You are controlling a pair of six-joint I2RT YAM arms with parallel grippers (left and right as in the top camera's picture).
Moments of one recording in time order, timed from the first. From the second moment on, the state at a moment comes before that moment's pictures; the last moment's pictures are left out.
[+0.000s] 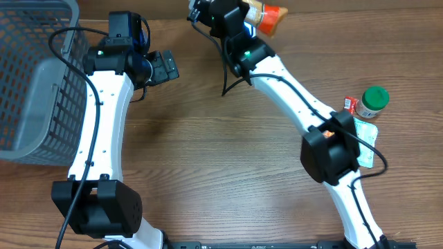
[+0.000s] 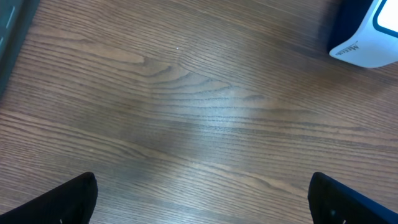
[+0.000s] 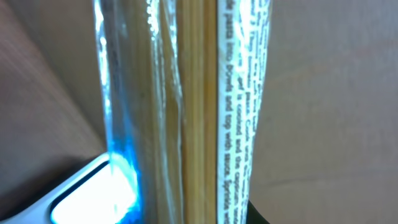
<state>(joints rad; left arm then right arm) 0.00 1.76 1.73 -1.07 0.00 -0.34 0.60 2.42 2.25 -0.09 0.47 -0.96</state>
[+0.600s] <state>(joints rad) 0.00 1.76 1.73 -1.07 0.00 -0.34 0.59 2.63 2.25 0.37 0.51 -1.17</state>
